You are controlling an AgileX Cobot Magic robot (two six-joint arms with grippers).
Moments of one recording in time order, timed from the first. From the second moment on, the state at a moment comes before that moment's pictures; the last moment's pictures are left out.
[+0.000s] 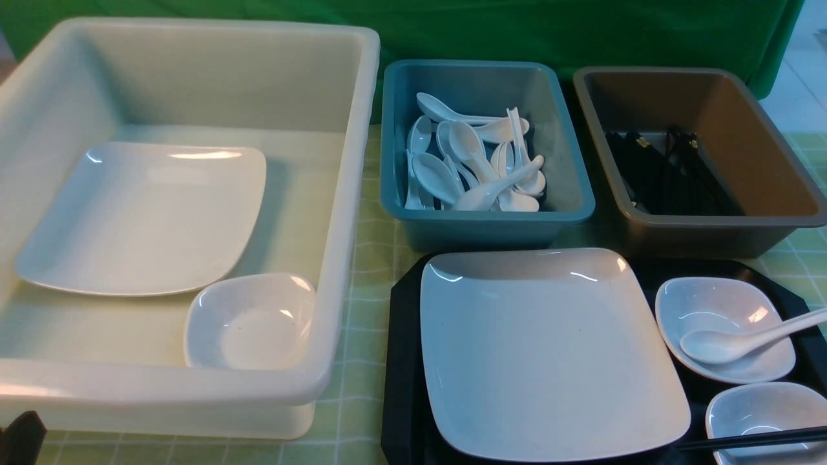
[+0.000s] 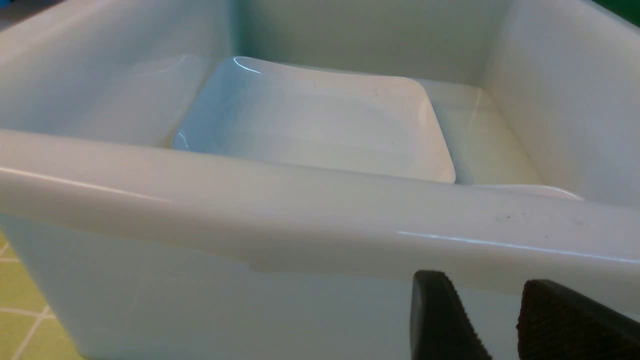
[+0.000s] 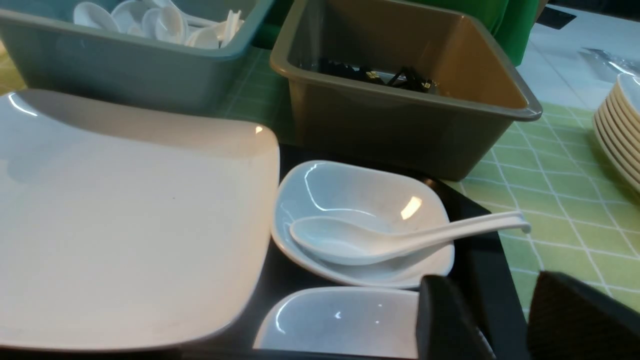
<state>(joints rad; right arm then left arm) 0.12 0.00 0.01 -0.13 0.24 0.06 0.03 0.00 0.01 -0.05 0.23 -0.05</state>
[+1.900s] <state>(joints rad) 0.12 0.45 -0.79 0.03 0.61 0.15 0.03 0.00 0.01 -0.05 0.23 -0.05</state>
